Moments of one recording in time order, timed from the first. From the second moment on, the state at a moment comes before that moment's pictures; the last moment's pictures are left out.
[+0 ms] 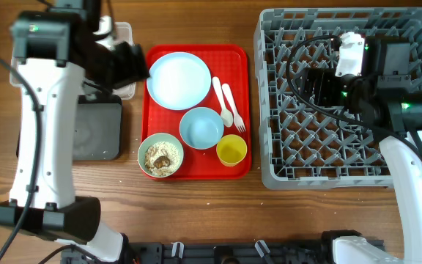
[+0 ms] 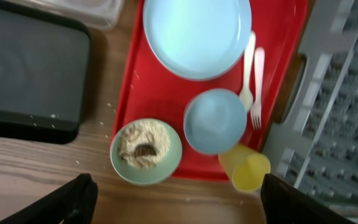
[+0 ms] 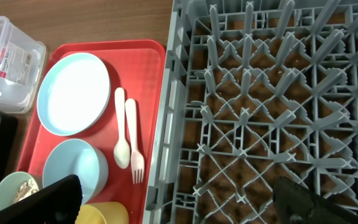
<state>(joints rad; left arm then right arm) -0.14 1.75 2.08 -1.63 0.15 -0.41 0.04 1.32 1.33 -0.88 -0.25 0.09</state>
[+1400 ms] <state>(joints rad) -0.56 1.75 1.12 -0.95 0.07 -0.49 0.04 1.32 1.33 -0.87 -0.25 0.09</state>
